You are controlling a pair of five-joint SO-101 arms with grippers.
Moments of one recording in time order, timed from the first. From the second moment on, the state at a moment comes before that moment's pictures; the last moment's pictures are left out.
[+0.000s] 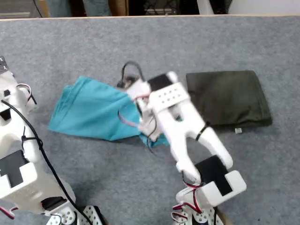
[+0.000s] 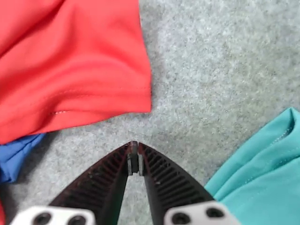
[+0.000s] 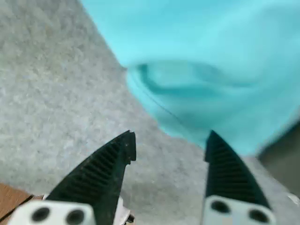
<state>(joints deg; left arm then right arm) -34.8 4.0 23.9 42.6 0.0 -27.4 0.7 19.2 89.5 23.9</state>
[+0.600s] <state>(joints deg) -34.8 3.8 24.4 40.9 0.0 -31.2 -0.5 31.3 72.4 21.8</state>
